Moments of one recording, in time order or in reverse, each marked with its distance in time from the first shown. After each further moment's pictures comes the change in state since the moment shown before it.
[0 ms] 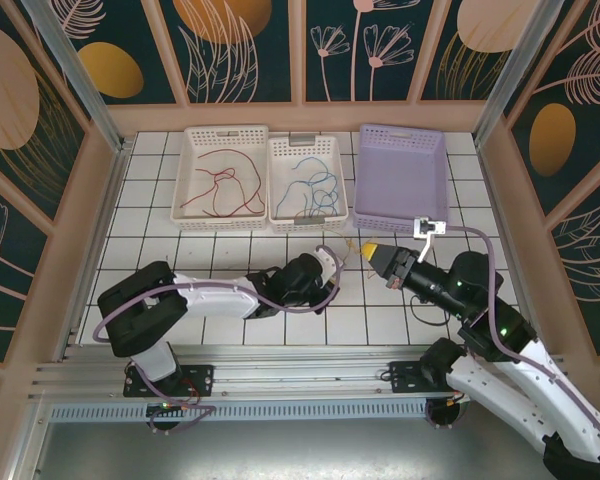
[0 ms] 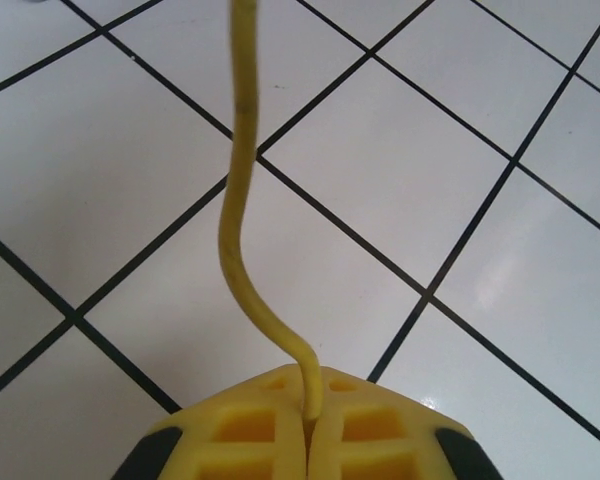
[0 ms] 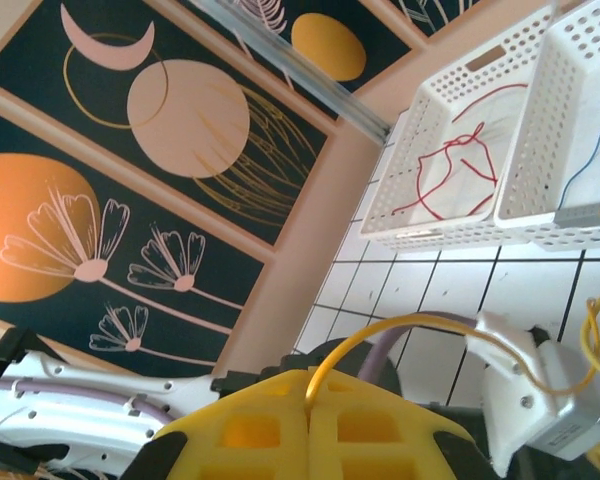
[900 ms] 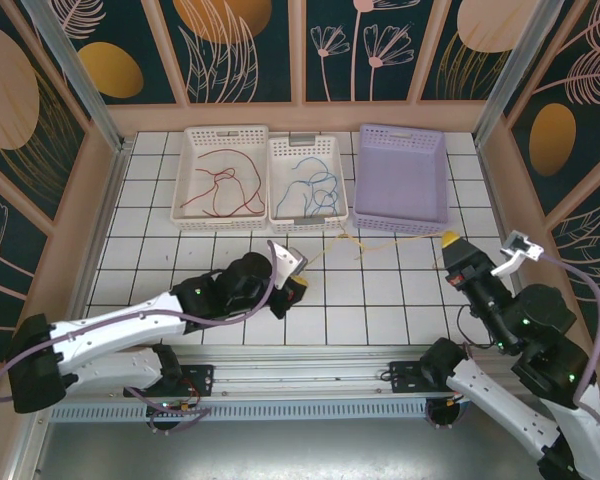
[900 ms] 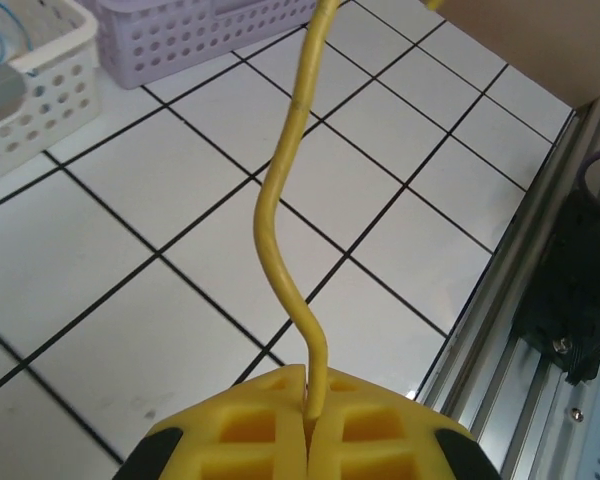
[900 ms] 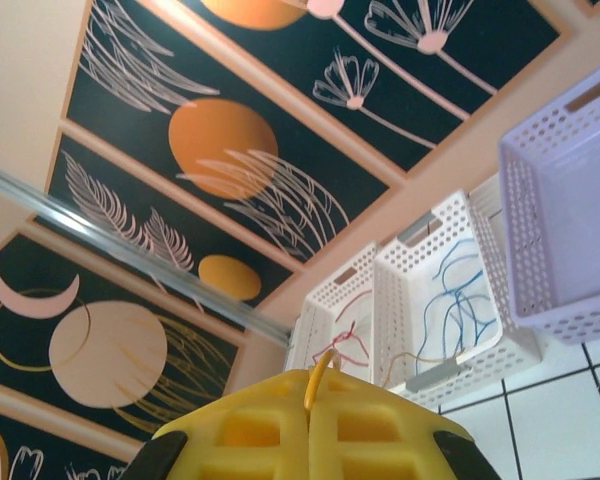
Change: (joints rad) left arm 0.000 -0.595 -0.056 -0.447 -0.015 -0.029; right arm 0.017 -0.183 0.227 -0.331 0.575 0.036
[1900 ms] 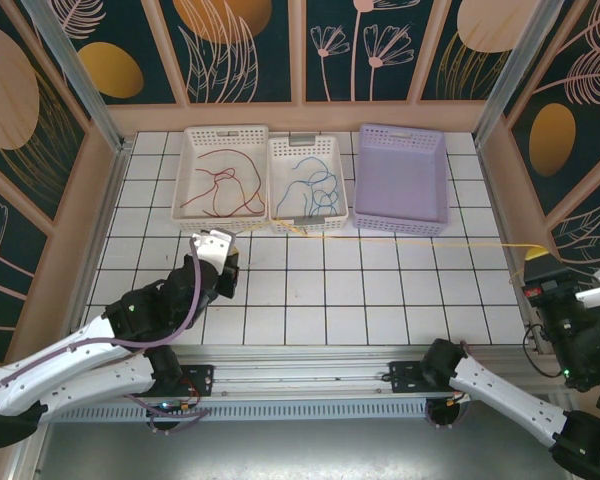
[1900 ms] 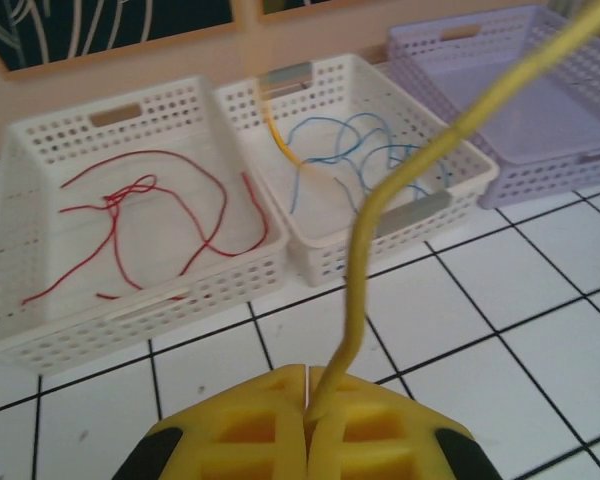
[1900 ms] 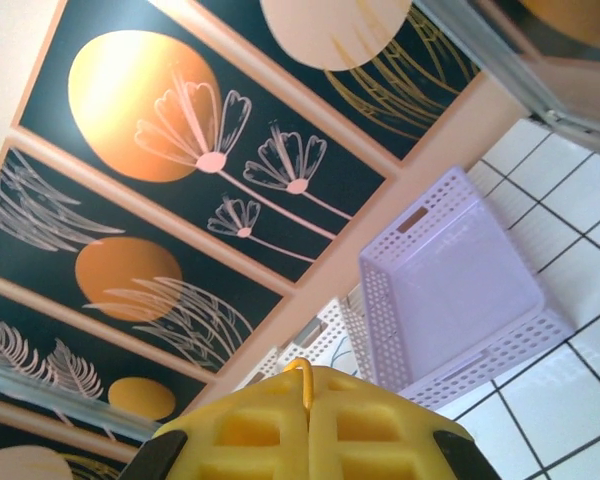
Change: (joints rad) left arm 0.037 -0.360 0.012 -0.299 -0.647 0.023; right arm 0.160 0.001 0.370 -0.488 0.488 0.083
